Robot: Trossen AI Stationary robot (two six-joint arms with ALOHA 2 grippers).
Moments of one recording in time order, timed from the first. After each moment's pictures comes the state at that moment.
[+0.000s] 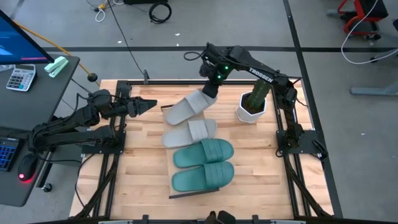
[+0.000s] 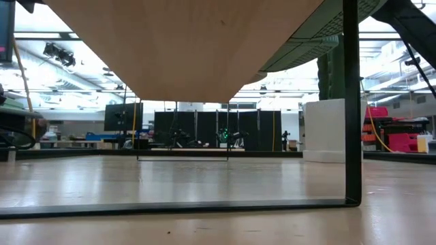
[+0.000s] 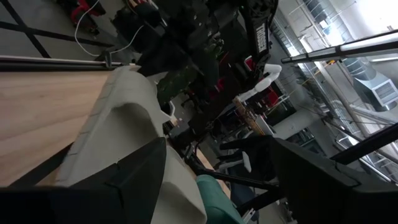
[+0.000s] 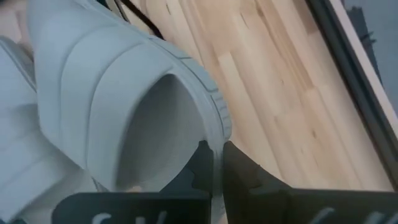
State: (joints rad) left arm 0.34 0.54 0.60 -0.04 0.11 -0.91; right arm -0.52 2.07 2.25 -1.34 -0.29 -0.02
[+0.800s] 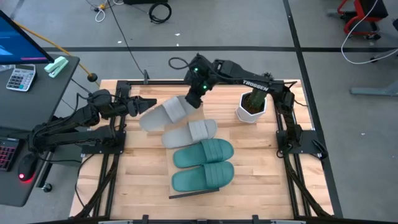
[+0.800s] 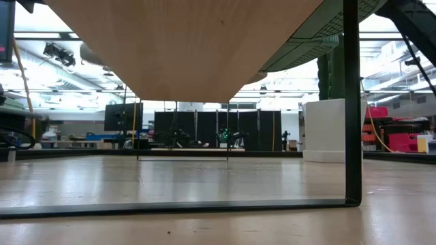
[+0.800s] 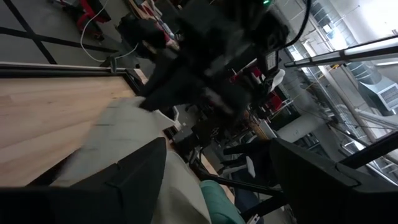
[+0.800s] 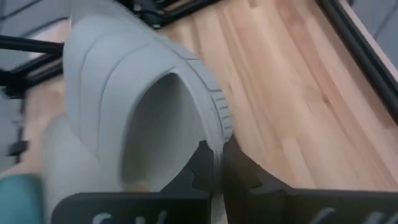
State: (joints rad) left arm 0.35 0.54 0.60 -0.04 0.08 -0.90; right arm -0.36 2.08 2.16 -0.94 -0.33 0.14
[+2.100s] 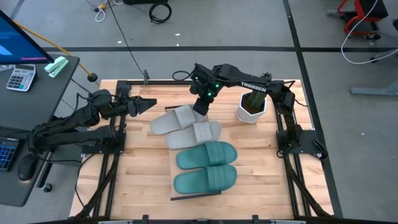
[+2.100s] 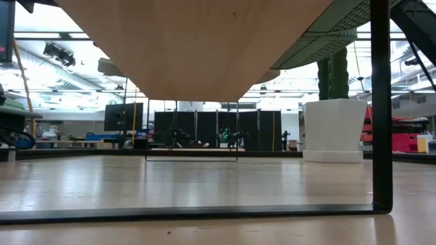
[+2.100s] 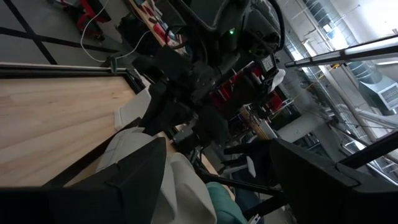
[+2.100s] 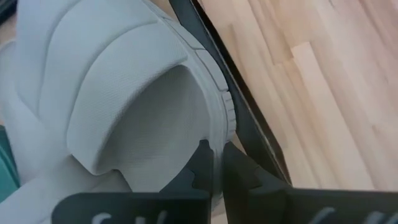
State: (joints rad) left arm 0.35 0.54 0.60 -0.04 0.08 -0.90; right arm -0.36 2.07 2.07 -1.20 -0.31 0.12
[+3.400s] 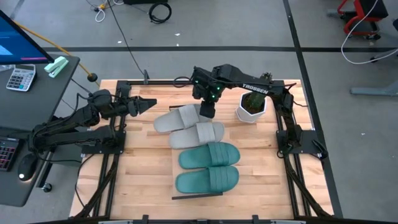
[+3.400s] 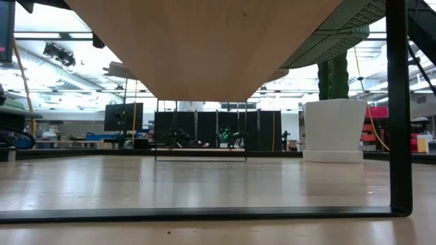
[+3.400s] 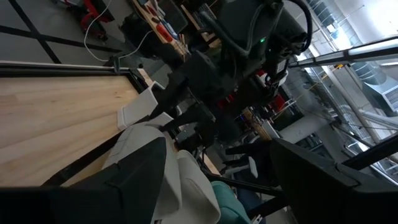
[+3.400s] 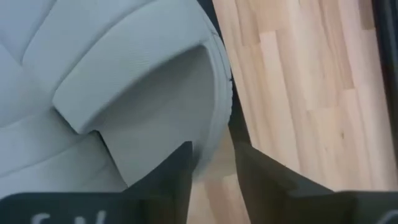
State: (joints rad) left arm 0.35 0.54 0.60 -0.05 0.07 -0.90; right arm -0.31 2.08 2.20 -1.37 -0.13 -0.06
